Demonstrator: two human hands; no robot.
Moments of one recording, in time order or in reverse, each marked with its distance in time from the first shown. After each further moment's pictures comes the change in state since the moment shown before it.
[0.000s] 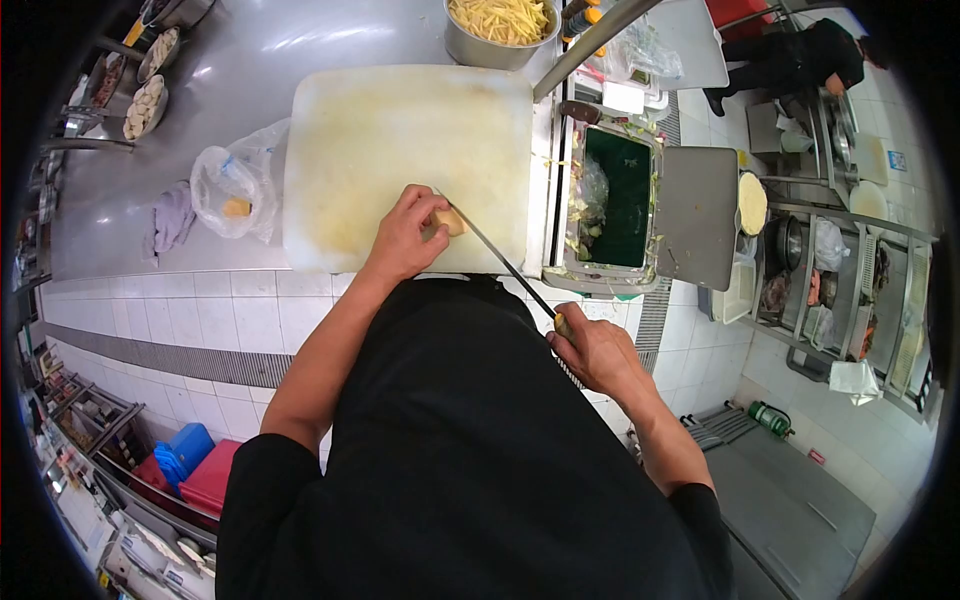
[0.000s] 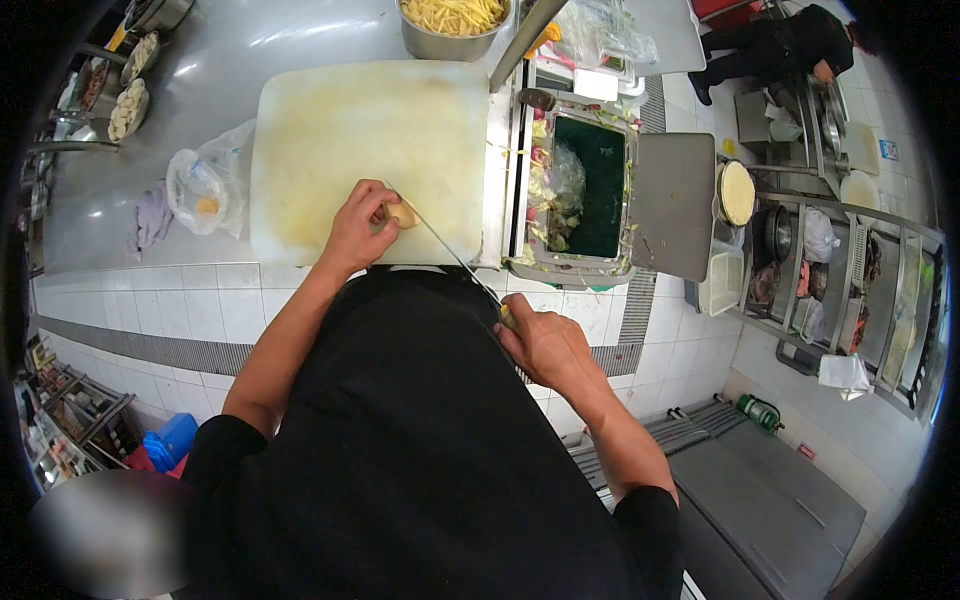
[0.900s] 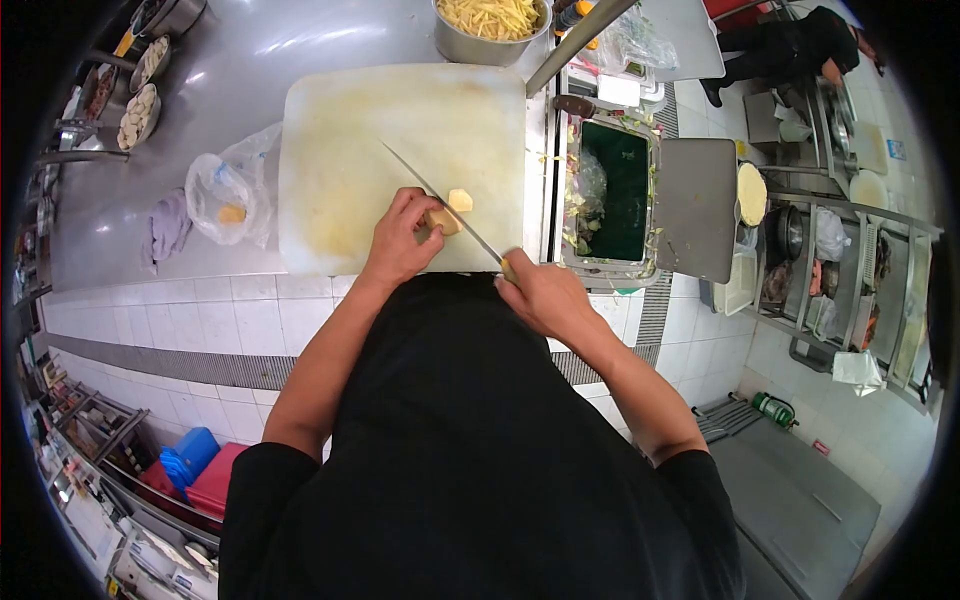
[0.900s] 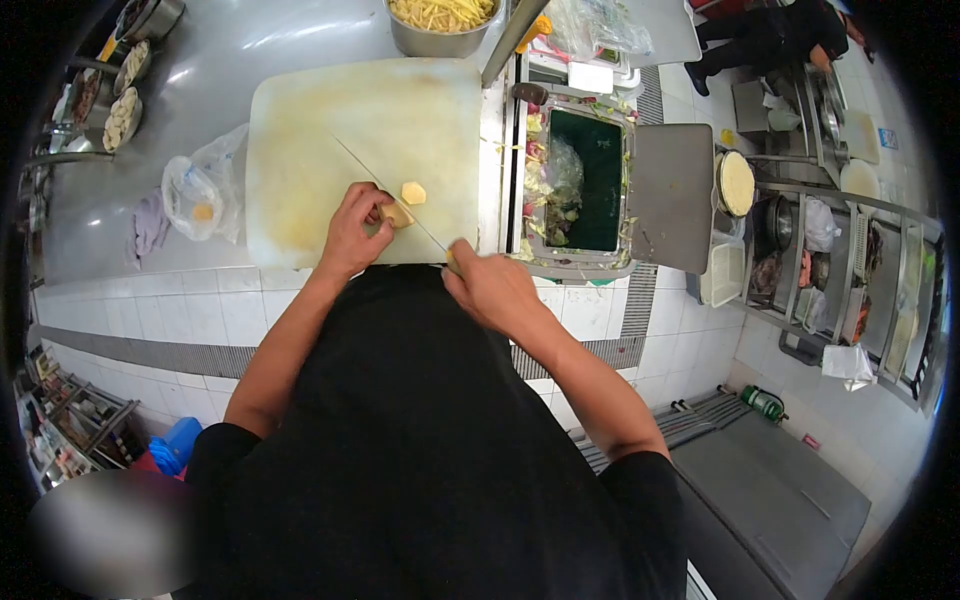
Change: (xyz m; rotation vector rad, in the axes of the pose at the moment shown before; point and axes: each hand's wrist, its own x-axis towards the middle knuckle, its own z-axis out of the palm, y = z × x) left_hand -0.002 -0.001 0.004 0.002 0.052 0.015; right_hand 0.081 -0.025 0.013 0.020 0.130 -0.178
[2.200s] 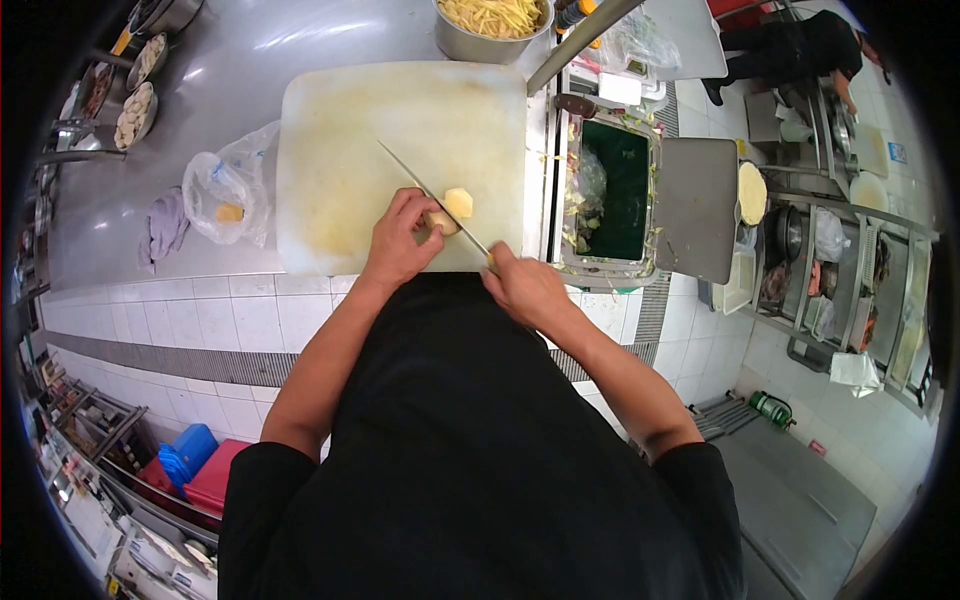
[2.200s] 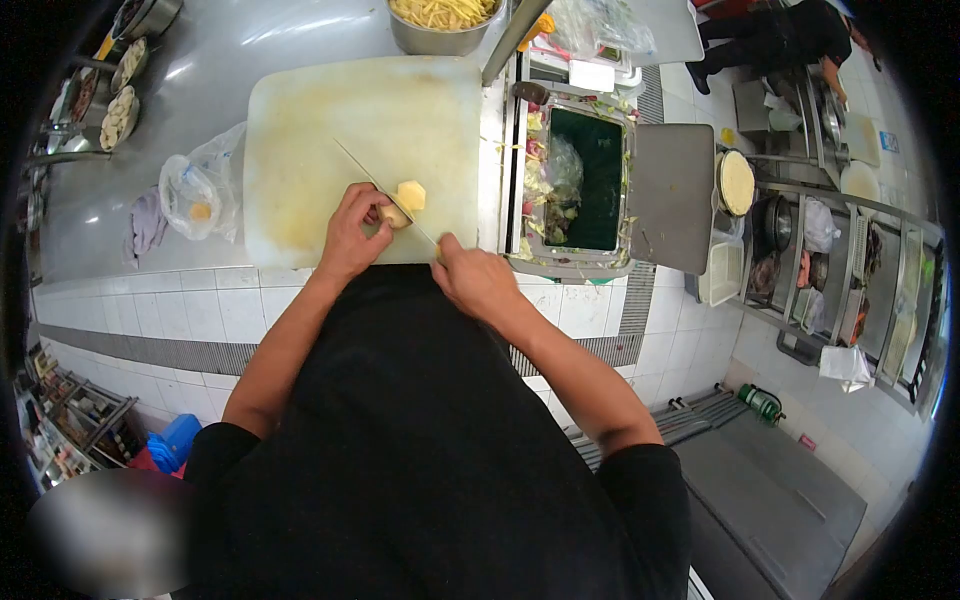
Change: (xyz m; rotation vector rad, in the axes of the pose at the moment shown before) left_hand -0.003 -0.002 0.004 0.010 0.030 -0.001; right_hand 0.025 0.006 0.031 -0.002 0.011 0.024
